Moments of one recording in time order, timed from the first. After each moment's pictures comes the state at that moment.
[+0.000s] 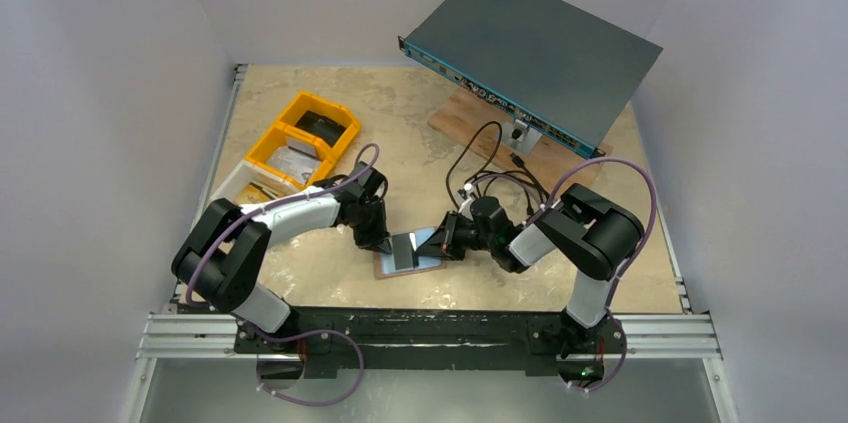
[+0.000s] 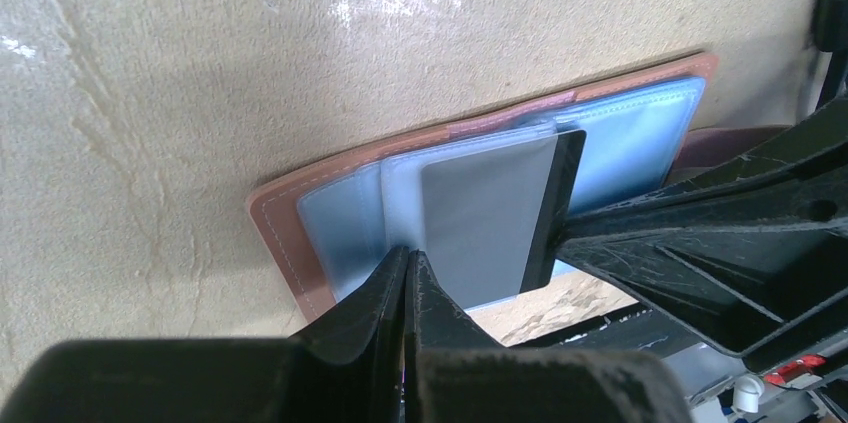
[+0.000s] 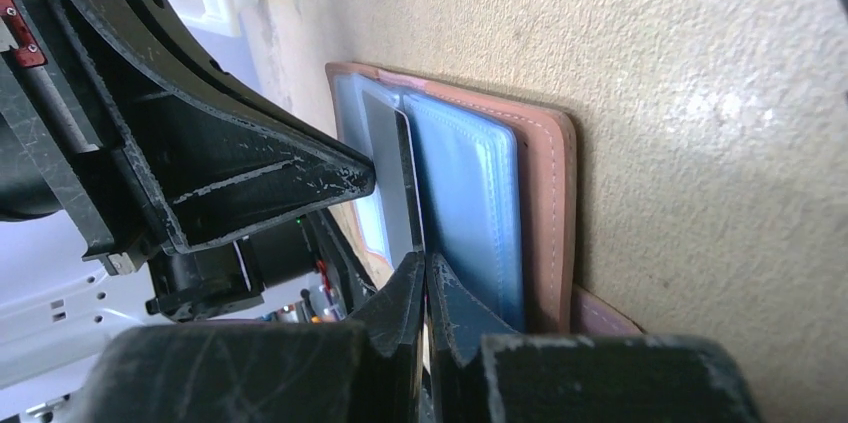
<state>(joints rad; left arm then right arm) -0.58 1.55 0.79 -0.49 0.22 -0.76 0.74 1.82 0.44 0.86 -0.47 1.23</state>
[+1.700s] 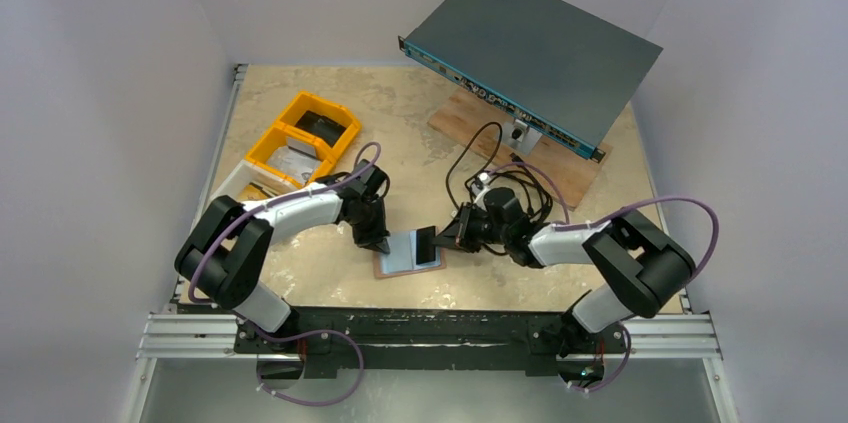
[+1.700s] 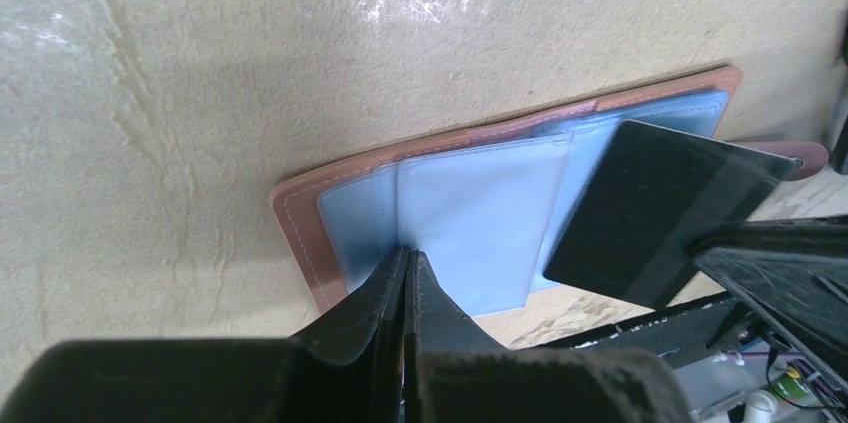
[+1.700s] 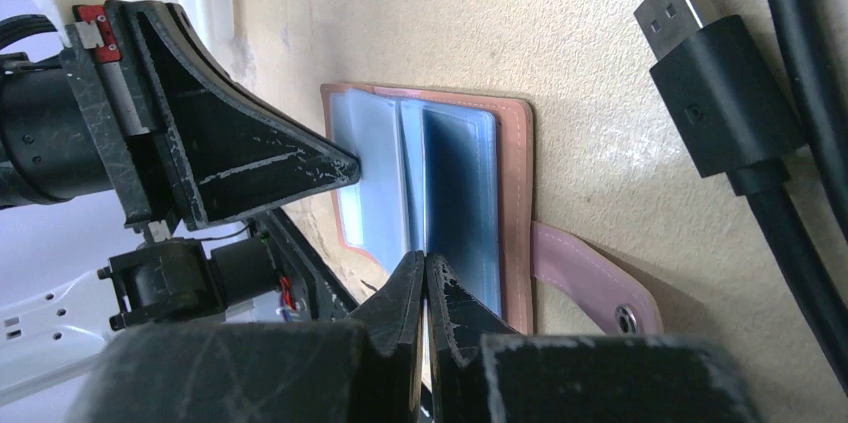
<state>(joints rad) -0.58 1.56 0.82 -0.54 0.19 -0.75 0.68 1.54 0.43 0.51 -0.38 1.07</state>
